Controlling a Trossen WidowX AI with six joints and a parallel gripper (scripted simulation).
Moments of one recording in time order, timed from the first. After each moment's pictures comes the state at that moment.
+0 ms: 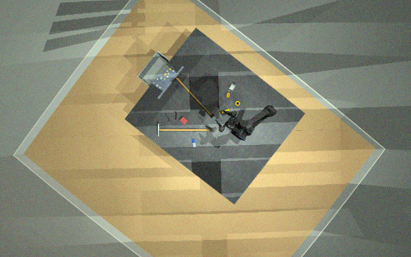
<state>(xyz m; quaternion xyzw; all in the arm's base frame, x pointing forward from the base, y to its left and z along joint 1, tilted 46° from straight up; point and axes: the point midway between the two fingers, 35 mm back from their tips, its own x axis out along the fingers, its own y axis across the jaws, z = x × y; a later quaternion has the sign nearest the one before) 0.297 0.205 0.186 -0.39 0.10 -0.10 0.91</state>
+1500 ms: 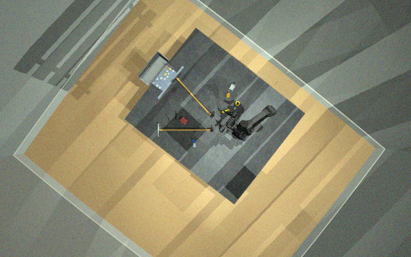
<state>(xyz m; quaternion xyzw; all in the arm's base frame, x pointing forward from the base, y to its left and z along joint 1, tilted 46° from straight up) 0.294 0.203 0.185 -0.39 0.10 -0.10 0.91</state>
